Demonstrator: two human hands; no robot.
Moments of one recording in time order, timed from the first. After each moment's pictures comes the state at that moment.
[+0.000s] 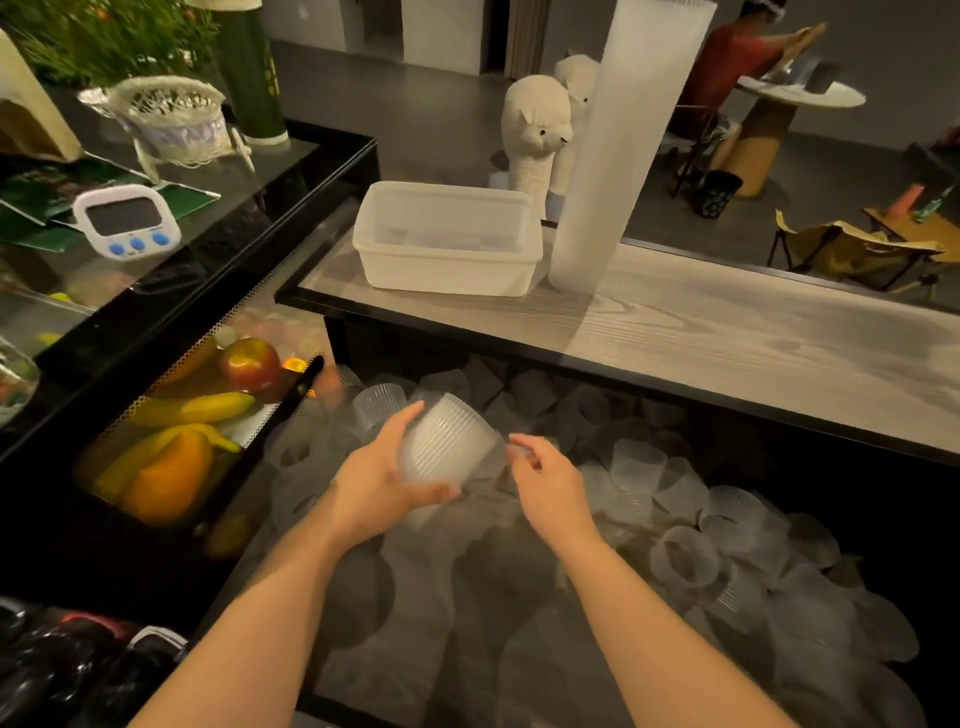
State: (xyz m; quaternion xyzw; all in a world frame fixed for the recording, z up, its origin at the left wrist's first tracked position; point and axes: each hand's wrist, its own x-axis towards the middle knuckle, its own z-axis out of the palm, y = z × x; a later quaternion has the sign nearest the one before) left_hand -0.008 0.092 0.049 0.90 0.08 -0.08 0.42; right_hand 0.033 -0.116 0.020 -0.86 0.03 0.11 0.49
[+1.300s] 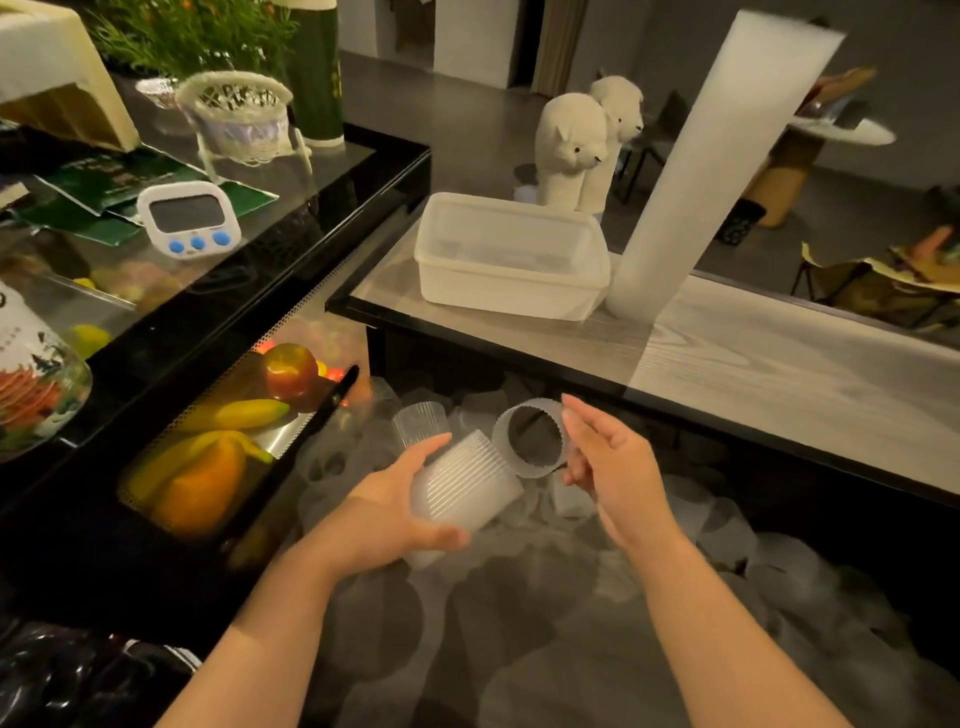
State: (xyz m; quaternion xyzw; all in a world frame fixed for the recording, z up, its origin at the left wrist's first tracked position) left_hand -0.015 0.143 0.047 0.88 0.05 -0.16 0.44; right_hand 0.059 -0.090 0.077 -0.71 0.03 0.10 0.70
